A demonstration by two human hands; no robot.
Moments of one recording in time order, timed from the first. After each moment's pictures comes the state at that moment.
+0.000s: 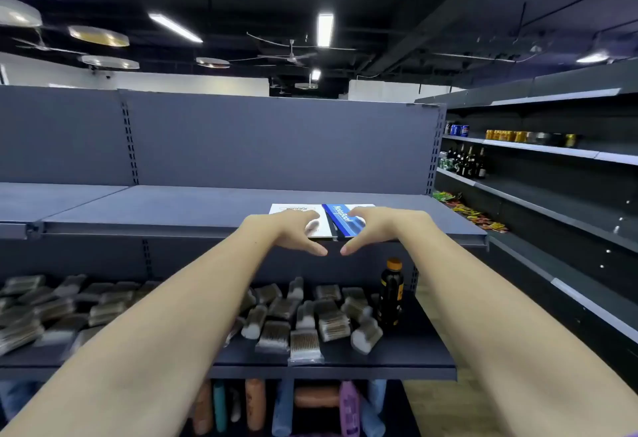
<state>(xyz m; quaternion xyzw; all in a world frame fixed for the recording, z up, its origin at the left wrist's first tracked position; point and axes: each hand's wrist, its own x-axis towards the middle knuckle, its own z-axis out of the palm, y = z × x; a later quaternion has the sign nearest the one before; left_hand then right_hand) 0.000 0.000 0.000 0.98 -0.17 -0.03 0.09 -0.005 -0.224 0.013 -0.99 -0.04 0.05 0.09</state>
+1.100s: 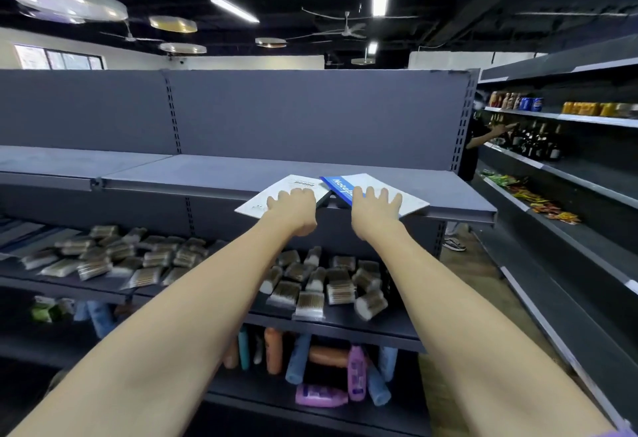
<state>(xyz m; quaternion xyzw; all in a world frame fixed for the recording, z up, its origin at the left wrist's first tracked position) -0.054 -0.066 -0.031 0.99 0.03 0.10 -0.01 -0.018 -0.220 -0.047 -0.99 -0.06 -0.14 -0.03</state>
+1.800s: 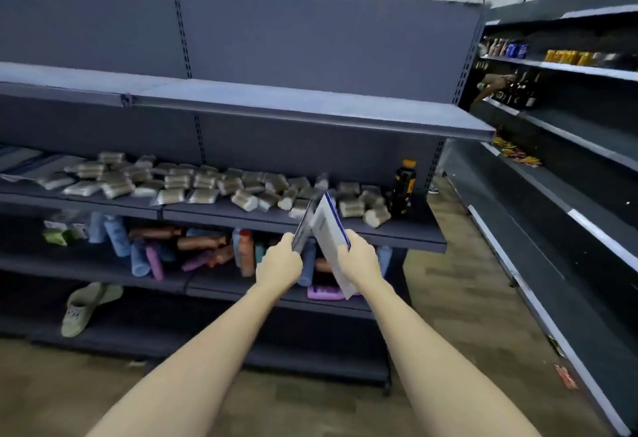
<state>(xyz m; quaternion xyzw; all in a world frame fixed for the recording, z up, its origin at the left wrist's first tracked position) -0.254 0.004 -0.228 0.94 0.11 0.04 0.33 -0.234 -0.156 -0.220 -0.92 -0.02 -0.03 0.38</state>
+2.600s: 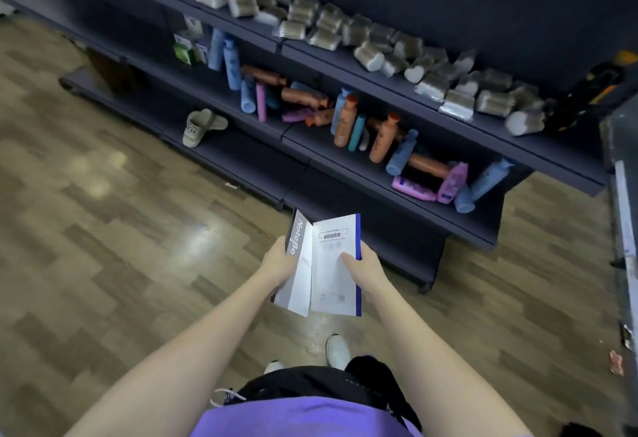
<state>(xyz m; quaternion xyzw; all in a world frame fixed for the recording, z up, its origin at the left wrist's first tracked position) -0.478 0.098 -0.421 0.72 0.37 -0.11 0.58 -0.395 -0.076 -0.425 -0.81 0.02 0.35 0.47</state>
